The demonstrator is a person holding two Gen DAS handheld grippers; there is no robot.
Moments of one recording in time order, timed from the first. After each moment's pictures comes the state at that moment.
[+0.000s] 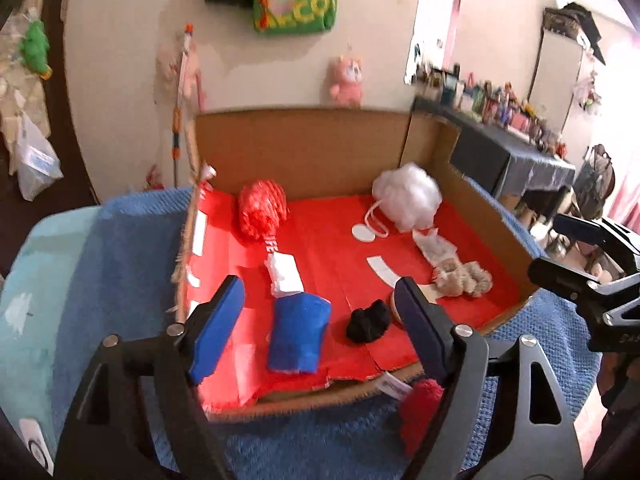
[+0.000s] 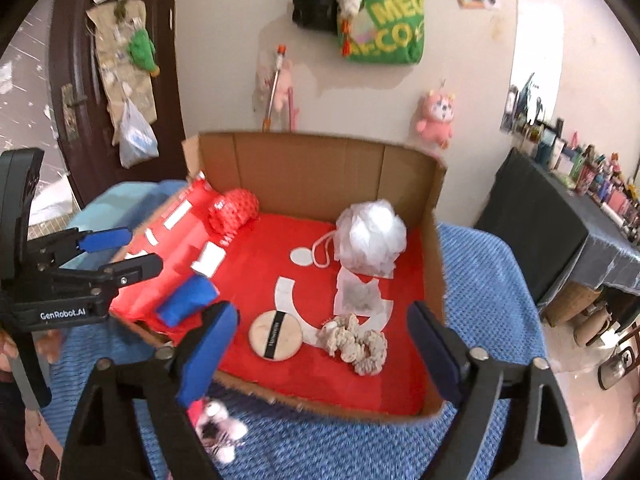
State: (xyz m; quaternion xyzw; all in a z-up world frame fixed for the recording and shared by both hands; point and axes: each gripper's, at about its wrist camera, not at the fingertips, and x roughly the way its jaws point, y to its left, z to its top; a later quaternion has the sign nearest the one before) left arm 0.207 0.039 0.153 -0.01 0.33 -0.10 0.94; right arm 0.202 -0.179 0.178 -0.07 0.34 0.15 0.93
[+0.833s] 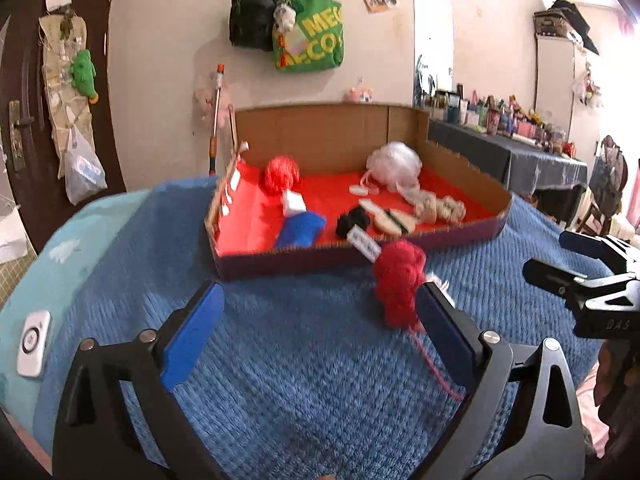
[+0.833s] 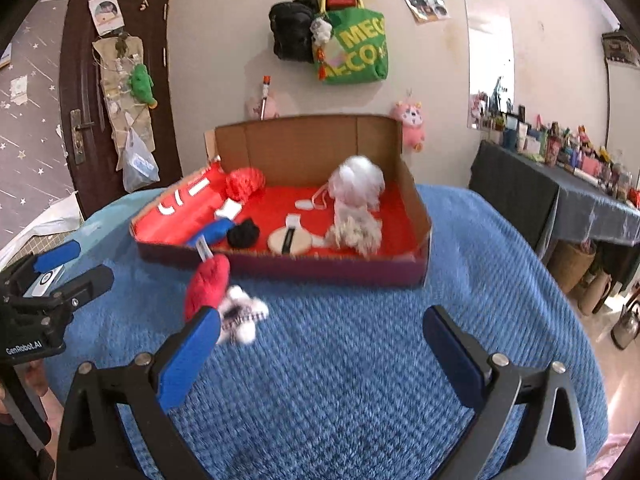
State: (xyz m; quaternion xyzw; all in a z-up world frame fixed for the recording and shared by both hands) left arm 0.057 0.020 0.095 0.02 0.26 -0.06 0.96; right arm 0.073 -0.209 0.106 -0.01 0.29 0.12 0.95
